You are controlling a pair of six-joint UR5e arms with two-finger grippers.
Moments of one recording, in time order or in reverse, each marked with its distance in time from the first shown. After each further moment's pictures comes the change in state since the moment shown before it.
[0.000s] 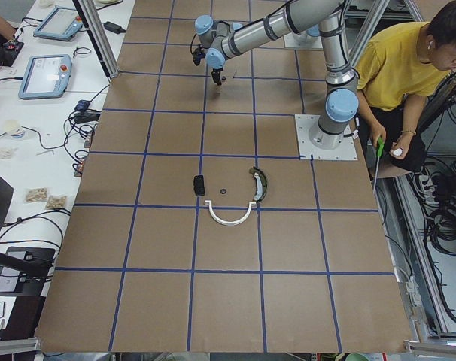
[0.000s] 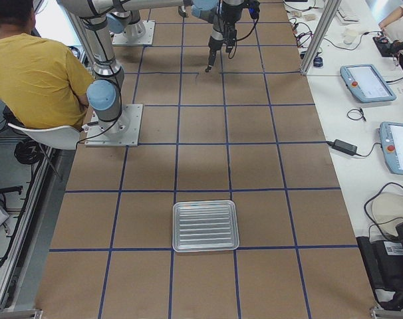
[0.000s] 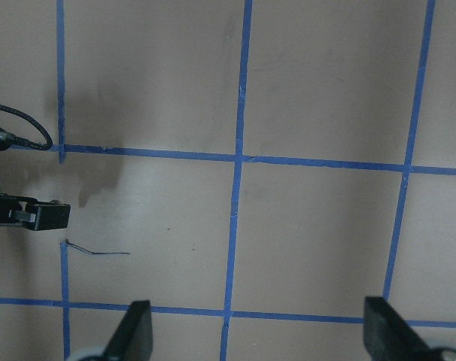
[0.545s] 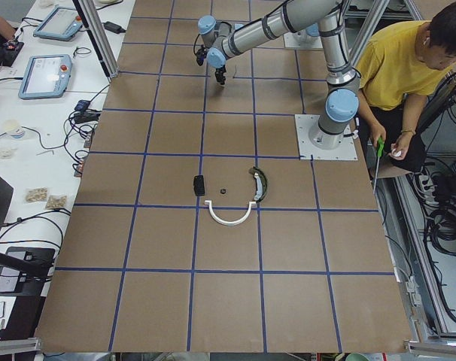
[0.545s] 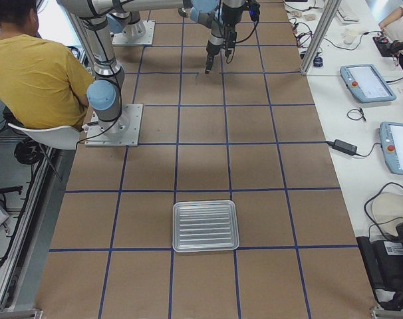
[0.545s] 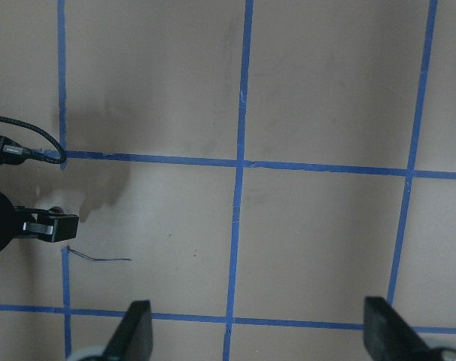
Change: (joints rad) left arm -0.019 -0.007 0.000 0.002 0.004 -0.023; right arm -0.002 -0.001 0.013 -0.025 0.007 0.004
